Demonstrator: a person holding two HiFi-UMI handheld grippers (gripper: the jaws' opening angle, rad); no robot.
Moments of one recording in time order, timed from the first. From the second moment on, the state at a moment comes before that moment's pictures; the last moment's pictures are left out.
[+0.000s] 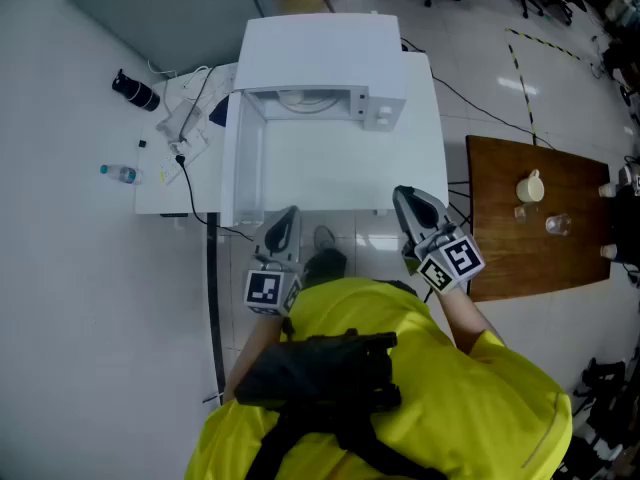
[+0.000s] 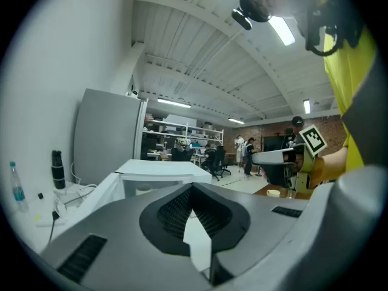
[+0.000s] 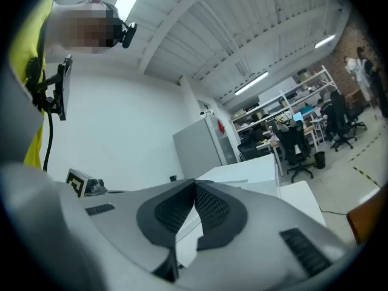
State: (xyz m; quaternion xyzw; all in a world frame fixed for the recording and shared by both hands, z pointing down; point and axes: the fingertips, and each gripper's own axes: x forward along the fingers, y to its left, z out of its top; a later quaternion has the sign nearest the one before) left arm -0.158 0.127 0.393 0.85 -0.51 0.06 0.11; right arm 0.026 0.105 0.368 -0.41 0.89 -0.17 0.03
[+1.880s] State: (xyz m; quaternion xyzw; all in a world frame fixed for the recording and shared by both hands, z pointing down) left arm -0.194 -0.325 0.641 0.77 -0.62 0.10 0.11; right arm 0.002 -0.043 0.543 -0.33 0.88 -0.34 -0.09
